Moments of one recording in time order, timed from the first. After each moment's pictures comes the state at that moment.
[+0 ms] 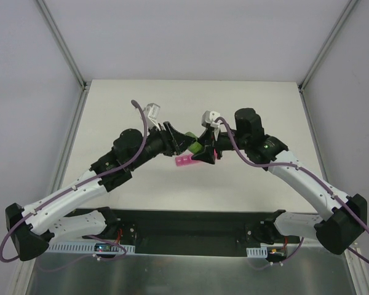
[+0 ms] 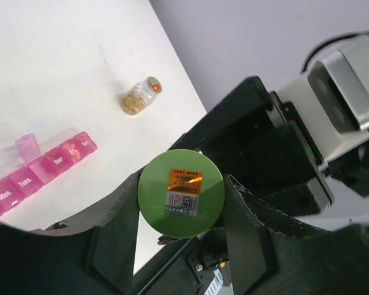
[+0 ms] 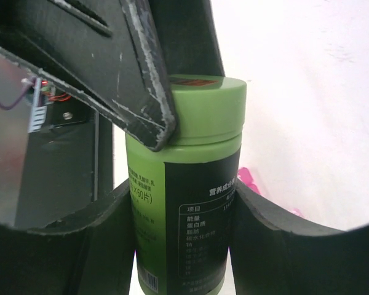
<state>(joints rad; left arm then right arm) -0.87 0.94 0.86 0.00 0.01 -0.76 0.65 1.21 1.05 -0.28 -0.81 -0.25</state>
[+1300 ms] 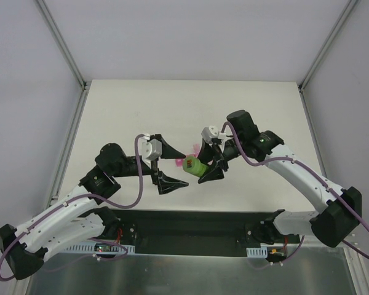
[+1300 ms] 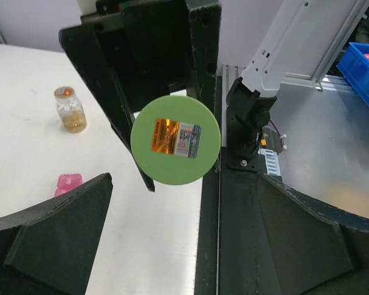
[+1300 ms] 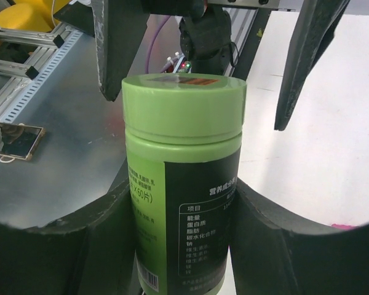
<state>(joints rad) -0.77 0.75 0.67 0.10 0.71 -0.17 0.65 1.28 1.12 -0.62 -1.28 -0.57</state>
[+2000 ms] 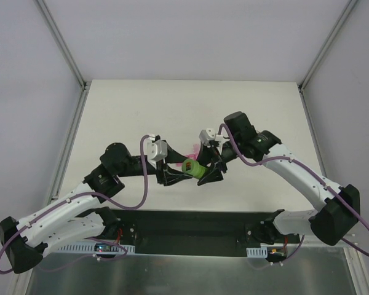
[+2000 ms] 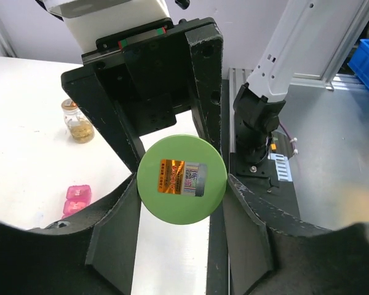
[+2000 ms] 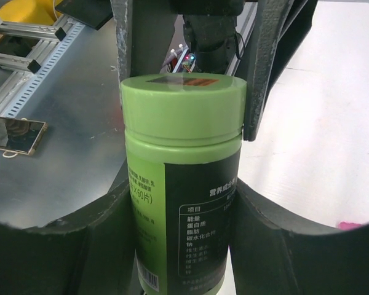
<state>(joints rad) -0.84 0.80 0.69 0.17 0.66 -0.10 0.67 1.30 1.12 -0.67 -1.27 -0.62</state>
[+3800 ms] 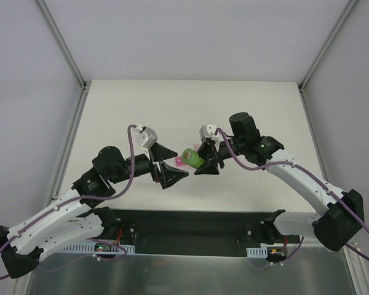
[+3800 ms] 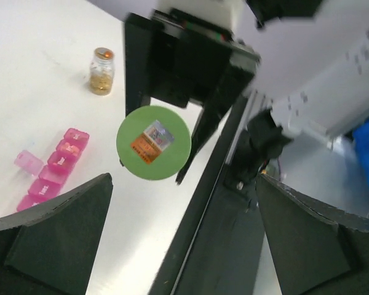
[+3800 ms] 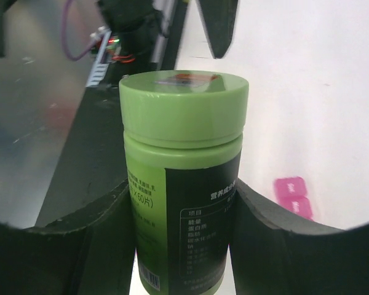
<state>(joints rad) -0.86 0.73 0.76 -0.07 0.29 -0.46 0.65 1.24 1.02 -0.38 -0.99 -0.44</state>
